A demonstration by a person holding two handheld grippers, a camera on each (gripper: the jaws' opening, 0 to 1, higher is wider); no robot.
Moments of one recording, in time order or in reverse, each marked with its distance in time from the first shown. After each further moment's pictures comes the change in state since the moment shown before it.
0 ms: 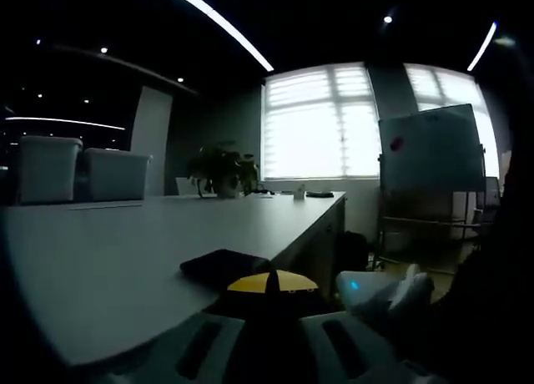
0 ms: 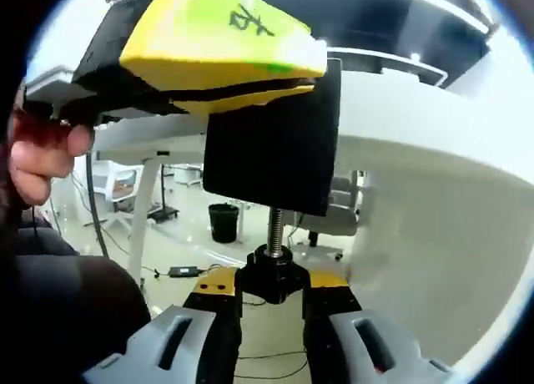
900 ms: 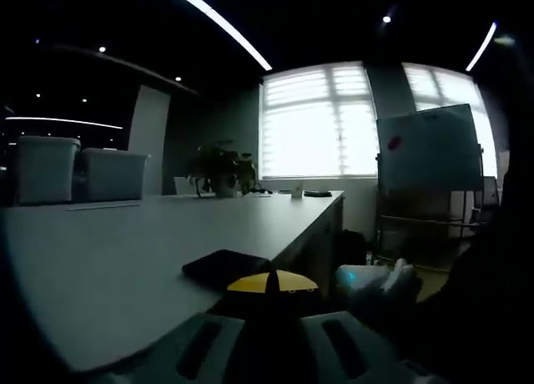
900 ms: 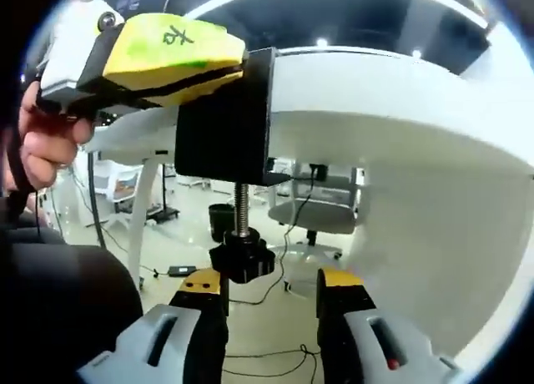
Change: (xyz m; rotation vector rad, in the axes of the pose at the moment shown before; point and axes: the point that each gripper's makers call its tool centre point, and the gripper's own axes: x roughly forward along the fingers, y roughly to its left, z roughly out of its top) left arm -0.001 0.001 0.001 0.002 0.007 -0.015; right arm -0.009 -0.014 -0.010 0.049 -0.018 -0.079
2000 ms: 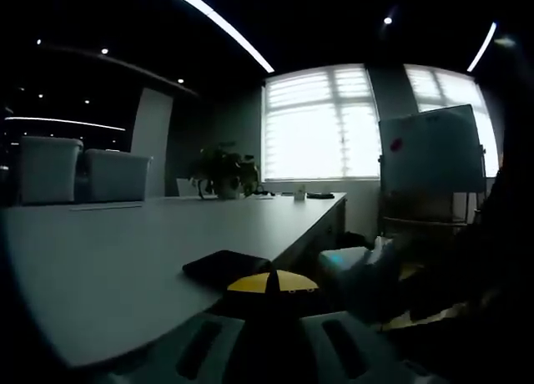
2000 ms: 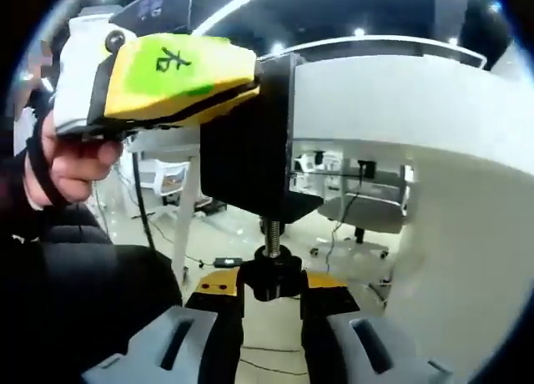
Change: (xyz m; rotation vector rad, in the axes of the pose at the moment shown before) left arm 0.000 -0.001 0.000 0.002 -0.009 0.018; right arm 0.003 0.027 0.010 -0.016 0.022 0.438
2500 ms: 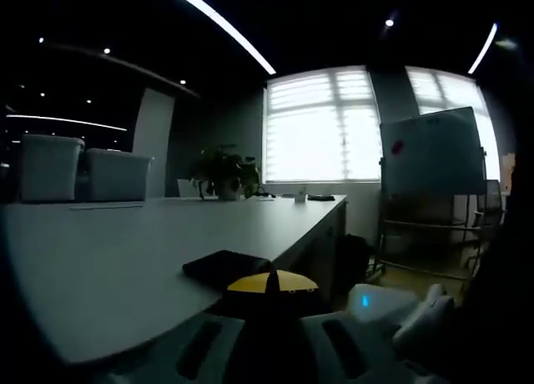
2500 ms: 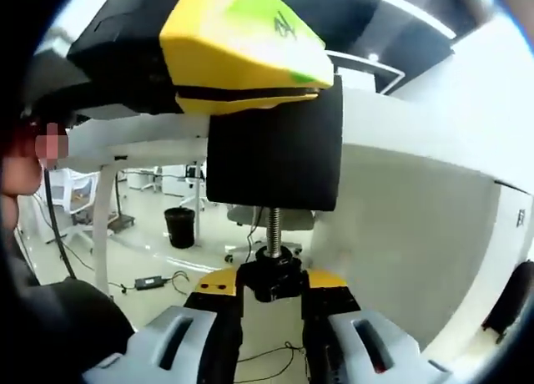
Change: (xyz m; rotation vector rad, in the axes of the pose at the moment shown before) left arm 0.000 0.000 0.001 -0.012 -0.013 0.003; right arm -0.012 -0.020 -0.001 0.079 -0.006 -0.686
